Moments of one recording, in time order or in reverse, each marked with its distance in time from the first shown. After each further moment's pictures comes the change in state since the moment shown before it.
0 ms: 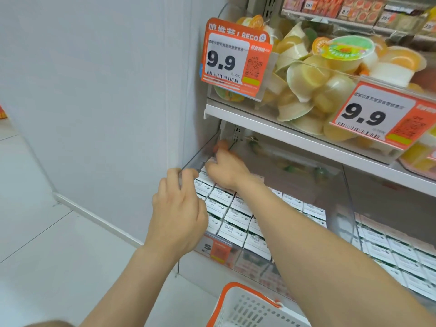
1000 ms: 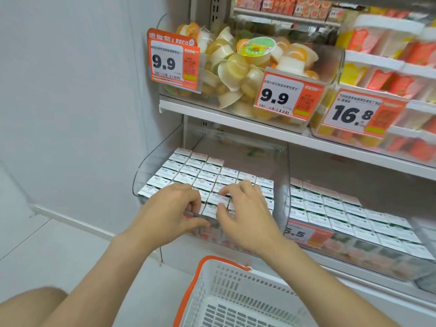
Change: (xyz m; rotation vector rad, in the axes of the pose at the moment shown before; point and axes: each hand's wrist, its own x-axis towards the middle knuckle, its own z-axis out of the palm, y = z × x) left_hand -0.022 0.032 -0.007 -0.121 -0.352 0.413; right_hand -0.222 0.067 -0.024 -0.131 0.223 -0.050
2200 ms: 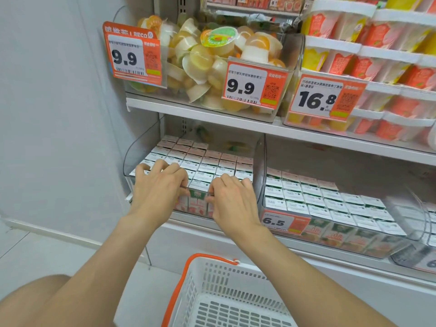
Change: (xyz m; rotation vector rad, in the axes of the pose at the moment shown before) left_hand 0.046 0.005 0.027 0.489 0.170 -0.045; right_hand 0.015 0.030 0.021 -0.298 0.277 -0.077
